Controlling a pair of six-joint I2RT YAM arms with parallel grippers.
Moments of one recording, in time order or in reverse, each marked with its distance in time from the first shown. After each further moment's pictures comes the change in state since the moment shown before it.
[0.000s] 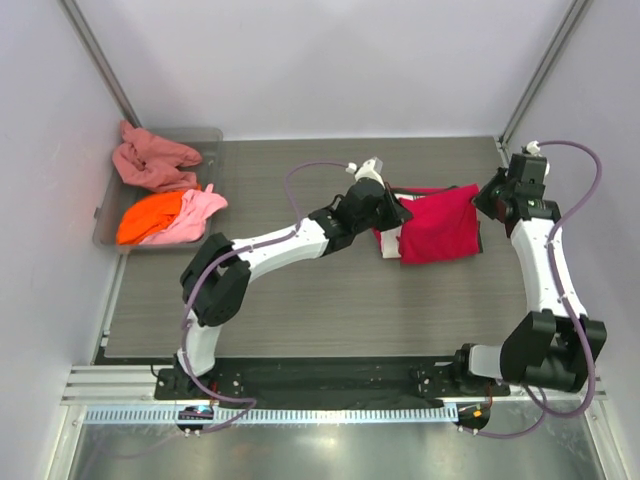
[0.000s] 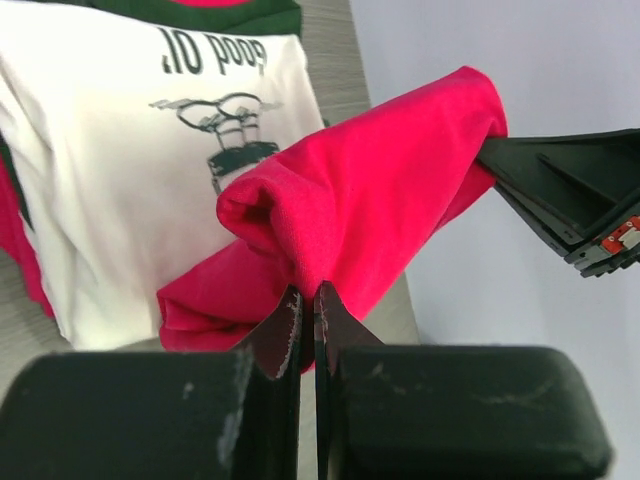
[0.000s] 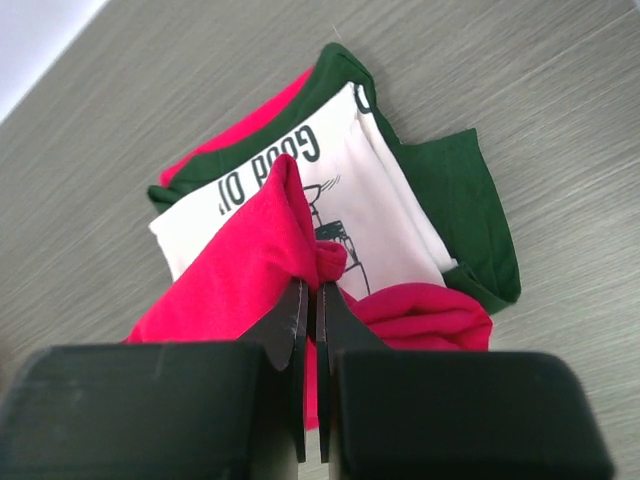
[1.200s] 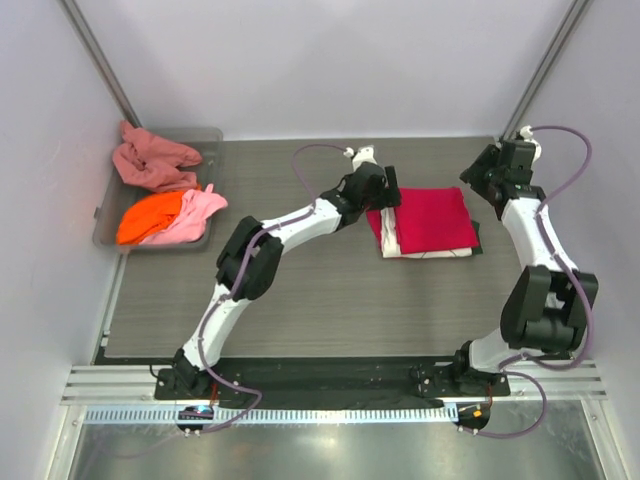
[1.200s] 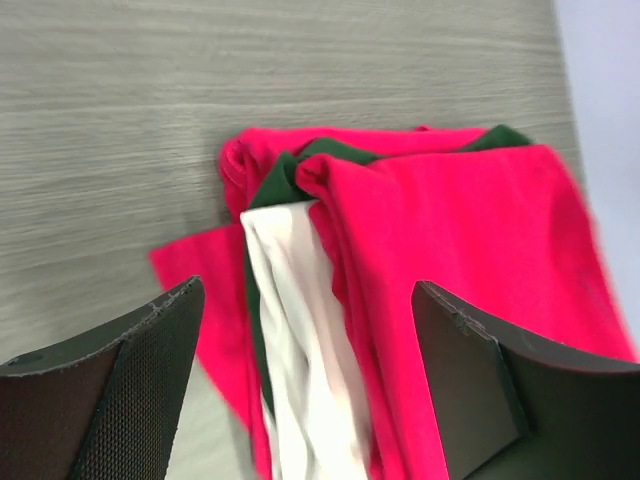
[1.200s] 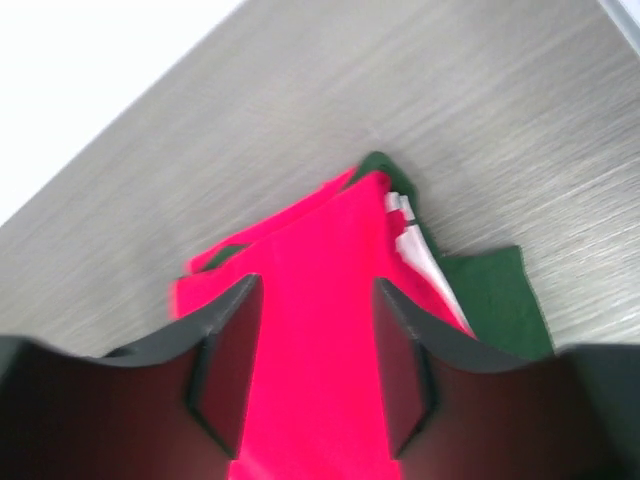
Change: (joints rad) left arm 0.124 0.376 0.372 -0.141 -0.145 0.249; right arm 0.019 0.259 0.061 0.267 0.028 0.020
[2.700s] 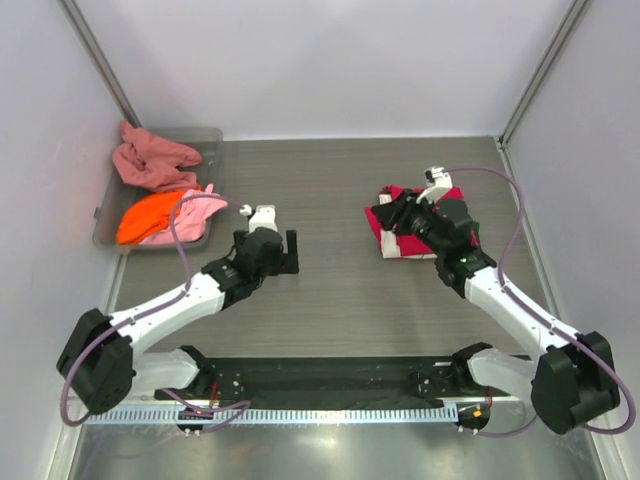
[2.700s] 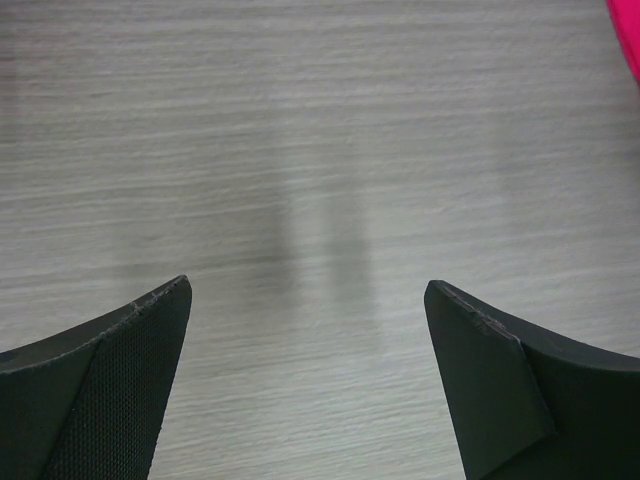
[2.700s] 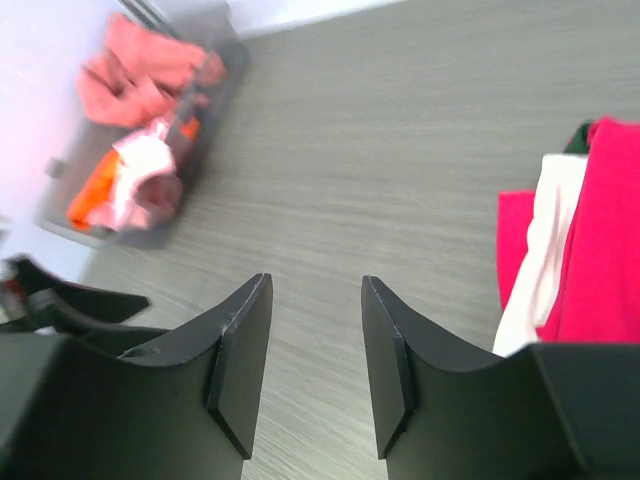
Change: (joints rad) left arm 0.075 -1.120 -1.192 -0.134 -0.215 0.206; right arm 0.509 -0.443 -0.550 0.546 -0.188 0.025
